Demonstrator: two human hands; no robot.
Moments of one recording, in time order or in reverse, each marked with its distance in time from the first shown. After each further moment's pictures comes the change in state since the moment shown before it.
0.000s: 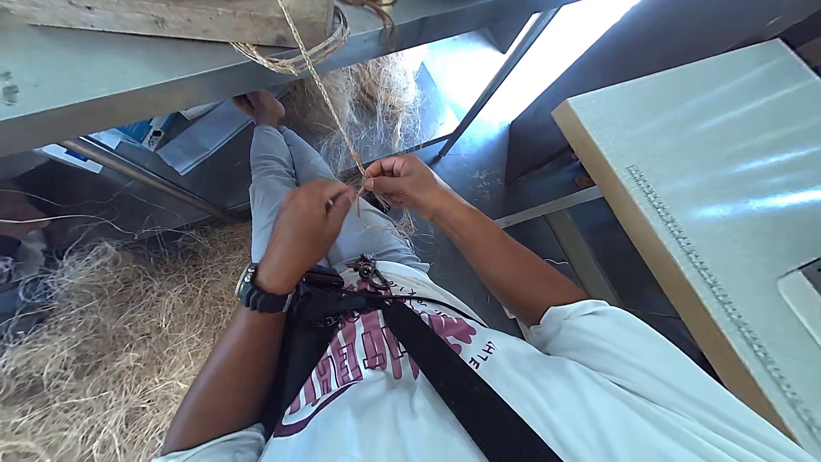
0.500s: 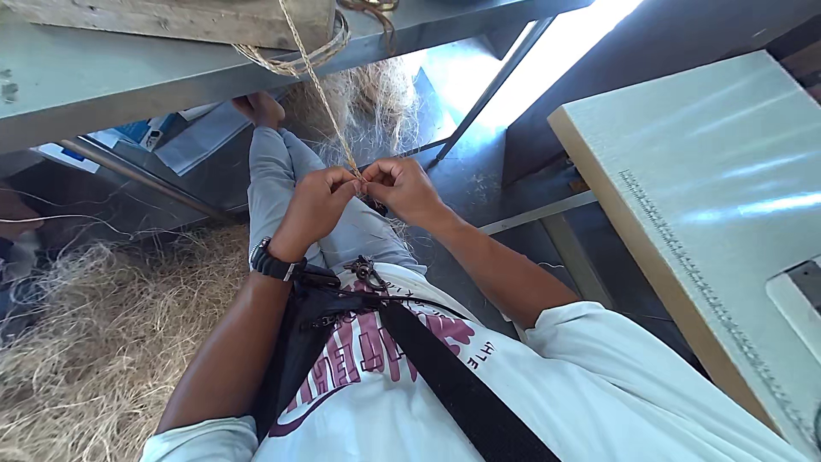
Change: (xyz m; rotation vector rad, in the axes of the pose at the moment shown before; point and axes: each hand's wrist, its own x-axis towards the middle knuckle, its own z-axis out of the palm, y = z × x) left_hand 0.036 -0.025 0.018 -0.238 -0.017 -0.120; right_hand -0.001 0.002 0.009 -0.447 0.174 -0.232
